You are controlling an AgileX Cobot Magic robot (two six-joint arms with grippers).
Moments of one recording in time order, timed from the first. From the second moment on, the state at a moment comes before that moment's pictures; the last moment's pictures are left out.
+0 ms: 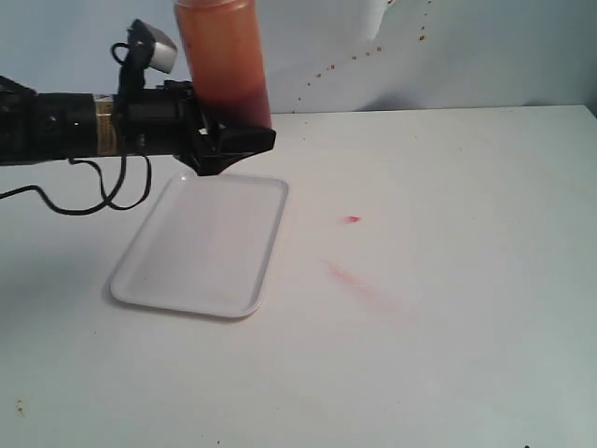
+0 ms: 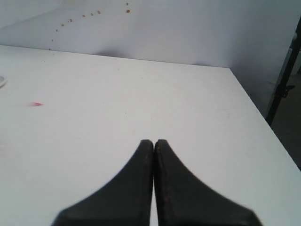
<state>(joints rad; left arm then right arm) -0.16 1.91 -1.15 1.38 -0.92 -1.04 -0.02 0.01 0.00 0.00 0.31 -0.12</state>
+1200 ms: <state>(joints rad) -0.13 1.37 -0.31 0.44 -0.77 -0.17 -0.02 0.01 0.00 0.00 0.31 -0.12</state>
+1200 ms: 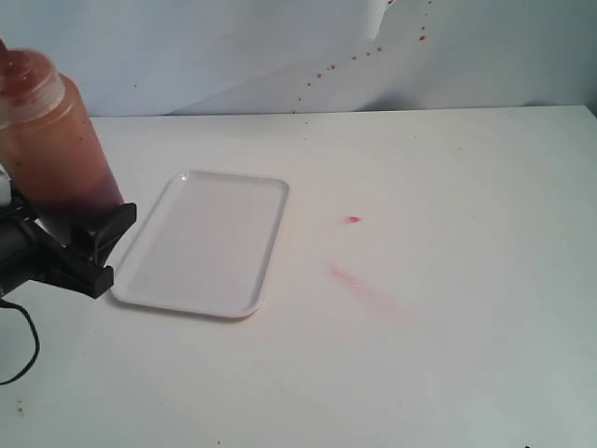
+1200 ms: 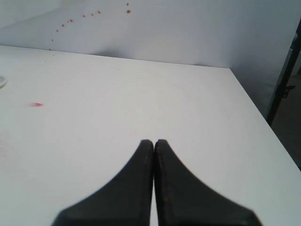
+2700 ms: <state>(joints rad) -0.13 1.37 -0.31 0.37 -0.69 -0.08 -0.02 0.01 0.00 0.16 0.04 -0.12</state>
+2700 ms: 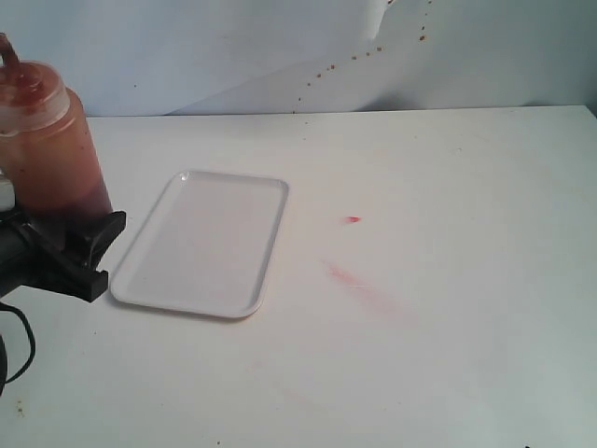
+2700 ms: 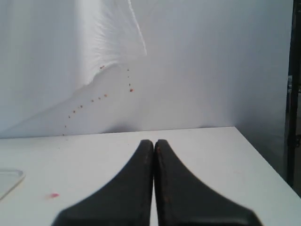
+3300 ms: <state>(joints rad) -0.13 1.37 -0.31 0.37 -0.67 -0.07 -0.02 0.01 0.00 0.52 0.01 -0.12</state>
